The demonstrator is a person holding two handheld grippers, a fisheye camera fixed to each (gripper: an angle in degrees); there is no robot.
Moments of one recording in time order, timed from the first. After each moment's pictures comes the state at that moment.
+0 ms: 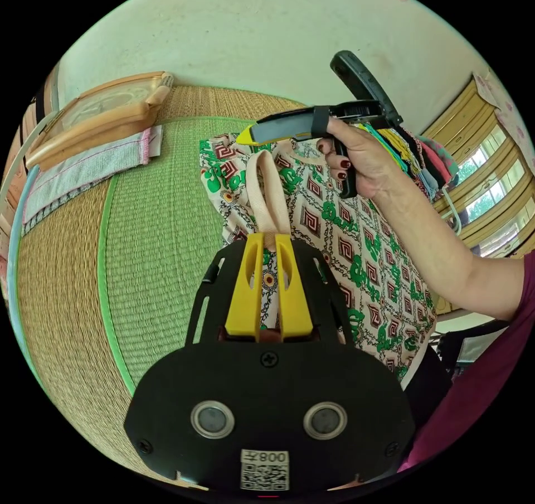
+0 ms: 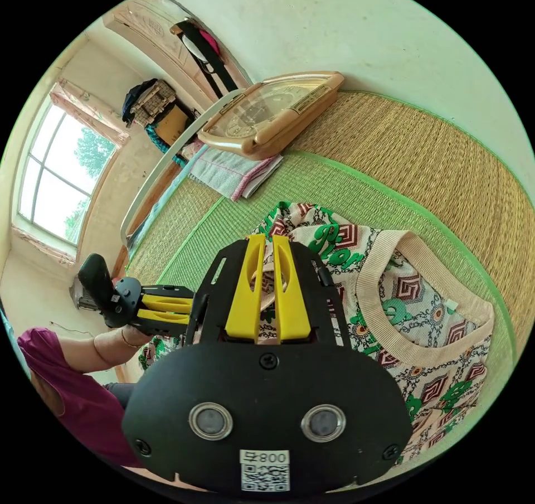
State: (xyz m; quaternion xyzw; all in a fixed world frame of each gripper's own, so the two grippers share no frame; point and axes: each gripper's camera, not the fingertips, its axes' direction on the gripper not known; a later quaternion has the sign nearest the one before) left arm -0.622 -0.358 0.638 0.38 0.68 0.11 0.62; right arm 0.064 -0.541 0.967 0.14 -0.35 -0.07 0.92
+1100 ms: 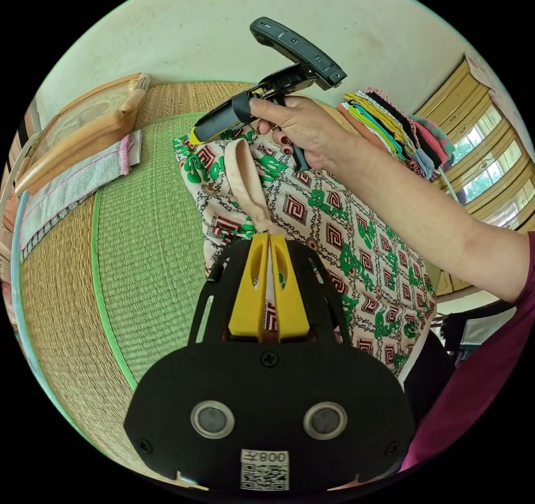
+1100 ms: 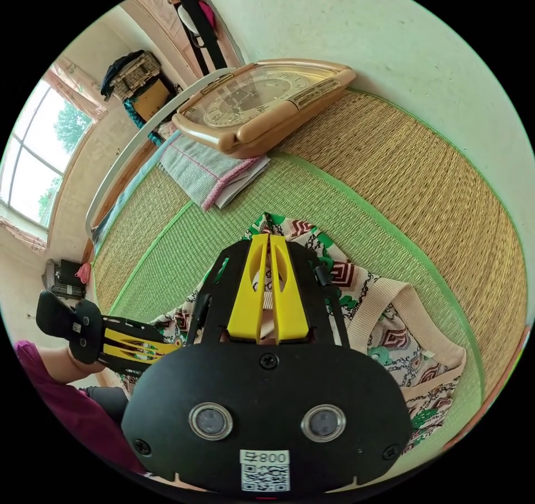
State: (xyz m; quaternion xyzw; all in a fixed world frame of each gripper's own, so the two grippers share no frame) left arm -0.553 -0.393 0.577 0.40 0.67 0.13 0.61; right arm 0.057 -0.588 0.983 0.12 -0.28 -0.10 0.95
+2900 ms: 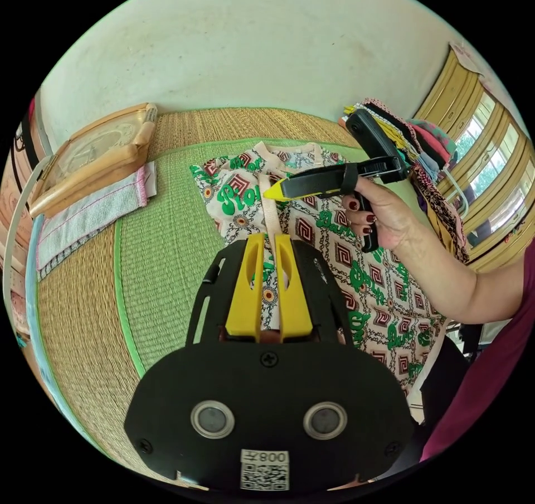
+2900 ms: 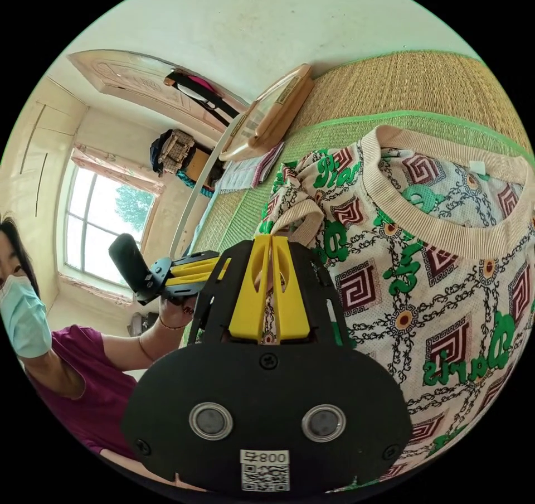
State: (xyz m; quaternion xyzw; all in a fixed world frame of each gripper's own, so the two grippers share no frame) left arm -0.520 -0.398 0.561 0.43 0.64 0.12 0.62; right arm 0.177 -0.407 0.940 0.14 -0.51 0.03 0.85
